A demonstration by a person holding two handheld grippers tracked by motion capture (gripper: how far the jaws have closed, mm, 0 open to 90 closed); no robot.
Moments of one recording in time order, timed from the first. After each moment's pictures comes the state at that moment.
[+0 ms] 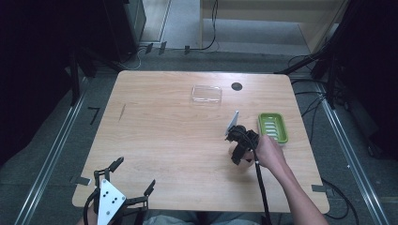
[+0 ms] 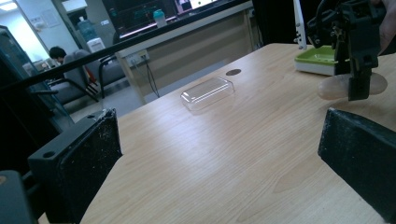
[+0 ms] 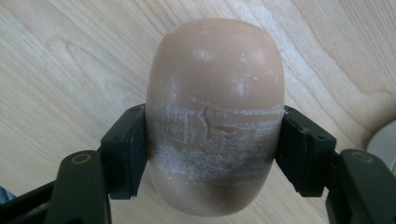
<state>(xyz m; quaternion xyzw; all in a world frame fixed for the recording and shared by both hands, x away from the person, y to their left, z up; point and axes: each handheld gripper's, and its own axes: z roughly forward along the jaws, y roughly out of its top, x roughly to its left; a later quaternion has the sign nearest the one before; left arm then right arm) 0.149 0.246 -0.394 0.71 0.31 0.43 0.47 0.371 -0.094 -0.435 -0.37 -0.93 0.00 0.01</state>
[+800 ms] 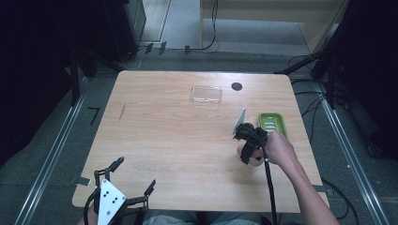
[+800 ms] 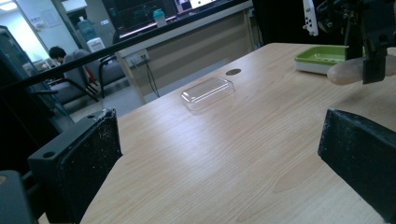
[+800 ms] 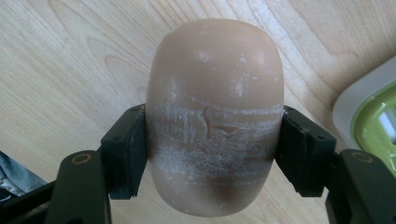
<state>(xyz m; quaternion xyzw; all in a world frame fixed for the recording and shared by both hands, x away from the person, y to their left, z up) 0.149 0.245 -0.394 0.71 0.30 0.43 0.47 0.371 -0.115 -0.419 -0.36 -0.93 0.02 0.02</state>
